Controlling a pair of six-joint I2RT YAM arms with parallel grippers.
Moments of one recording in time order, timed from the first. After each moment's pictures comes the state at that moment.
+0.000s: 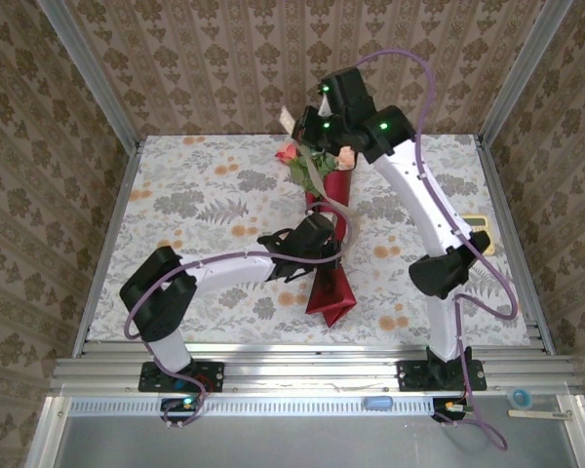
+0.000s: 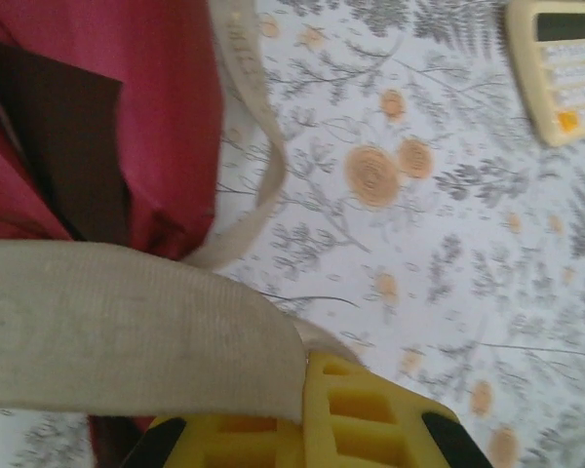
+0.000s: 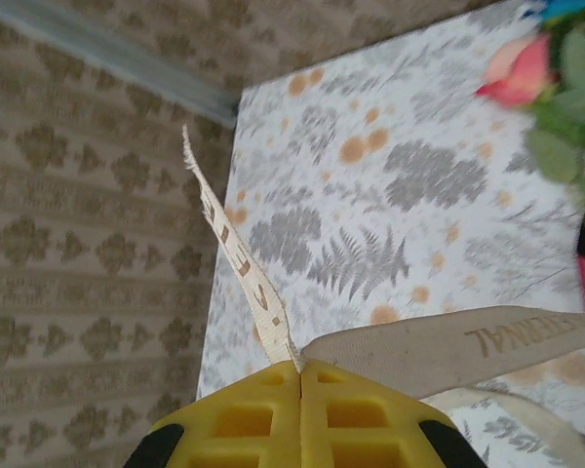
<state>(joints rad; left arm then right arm) -1.01 1.73 1.12 -0.17 -0.01 -0.71 0.56 2.04 2.50 -1.07 -0.19 0.78</state>
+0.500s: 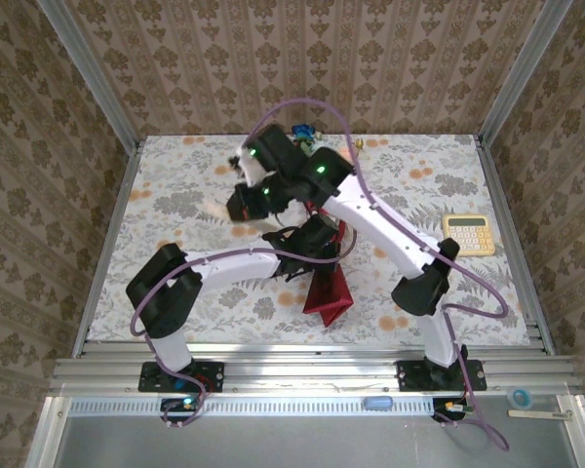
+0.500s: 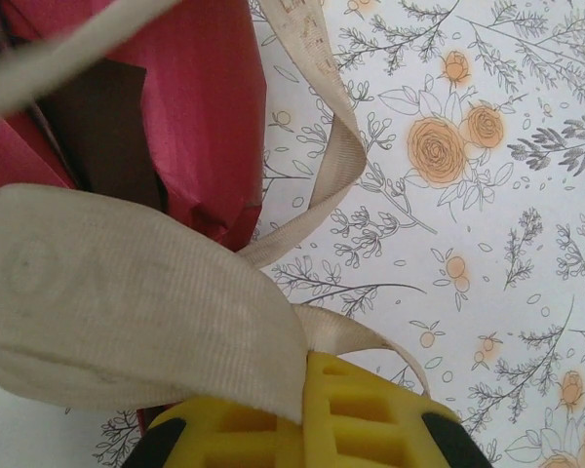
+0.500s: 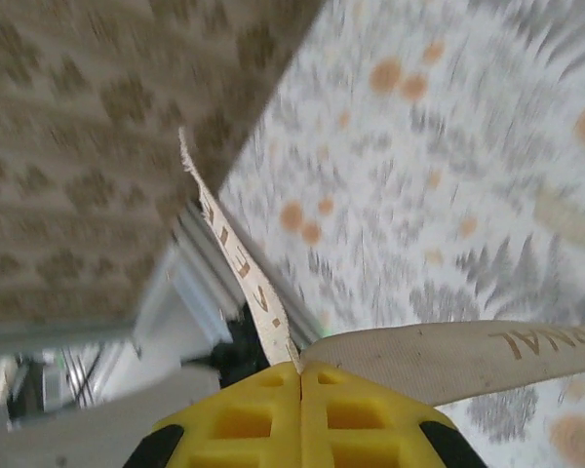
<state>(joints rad) -1.01 1.76 1.16 -0.27 -0.04 -0.64 0.87 2.07 2.38 -1.15 -0.43 0.54</state>
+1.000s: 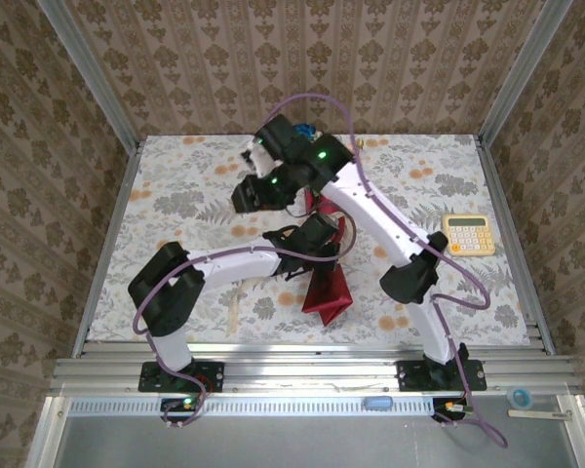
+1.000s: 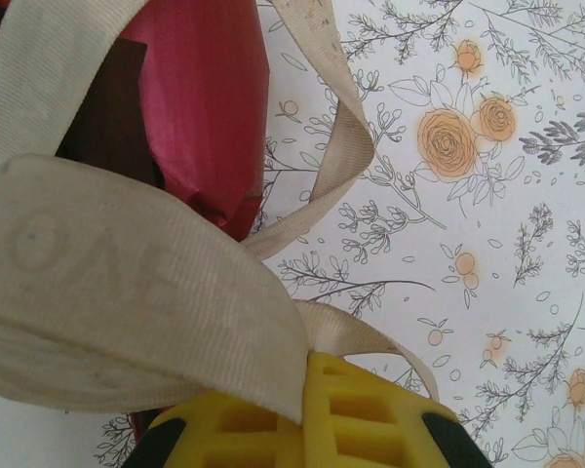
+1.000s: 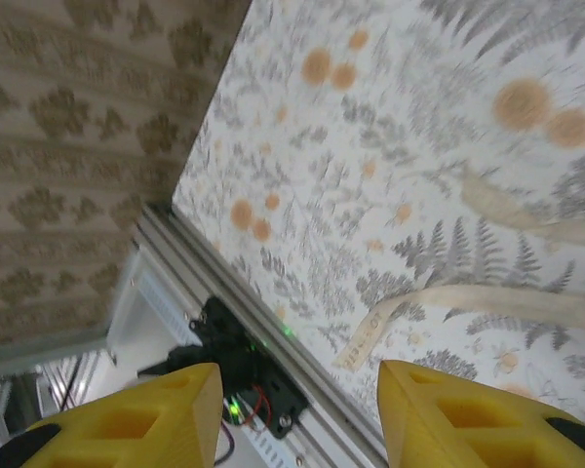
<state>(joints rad) -0.99 1.77 1.17 -0.28 -0.01 -0.64 0.76 2.16 2.57 -1.30 -0.42 0.53</state>
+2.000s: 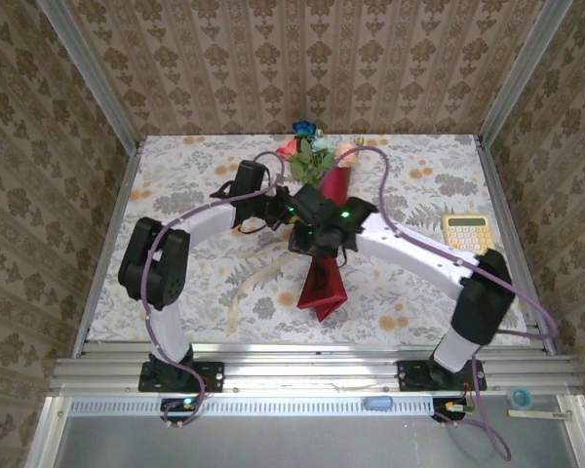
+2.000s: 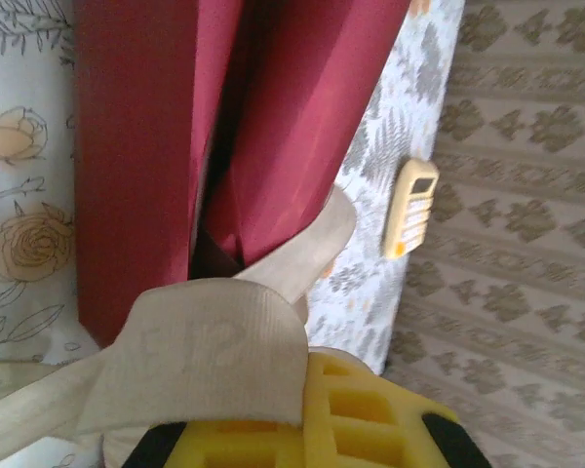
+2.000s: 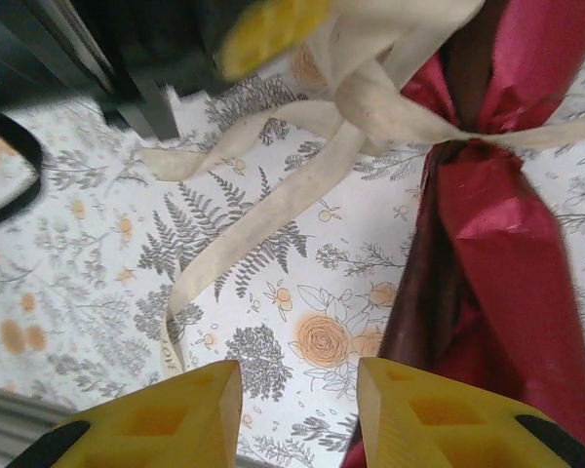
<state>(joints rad) -0.48 1.87 1.24 -0.12 0.75 -1.01 0.85 1.69 1.51 -0.90 0.07 0.98</state>
